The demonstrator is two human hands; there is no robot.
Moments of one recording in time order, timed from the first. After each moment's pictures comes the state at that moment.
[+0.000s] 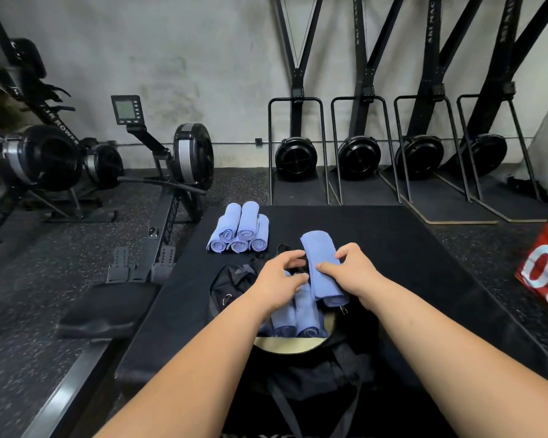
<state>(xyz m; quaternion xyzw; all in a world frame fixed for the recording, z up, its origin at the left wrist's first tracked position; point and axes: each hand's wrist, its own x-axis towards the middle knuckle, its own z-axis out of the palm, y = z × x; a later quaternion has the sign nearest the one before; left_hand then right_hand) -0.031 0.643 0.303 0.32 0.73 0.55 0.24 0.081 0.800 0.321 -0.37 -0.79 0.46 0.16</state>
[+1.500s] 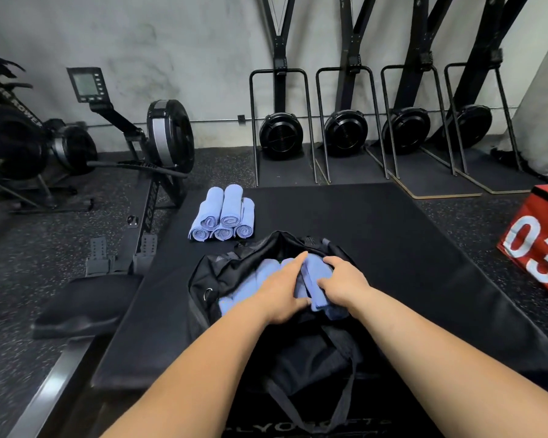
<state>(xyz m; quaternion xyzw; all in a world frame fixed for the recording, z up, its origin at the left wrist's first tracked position) -0.044 0.674 0.240 0.49 0.80 0.28 0.21 0.074 0.812 0.264 -0.43 -0.84 0.35 0.04</state>
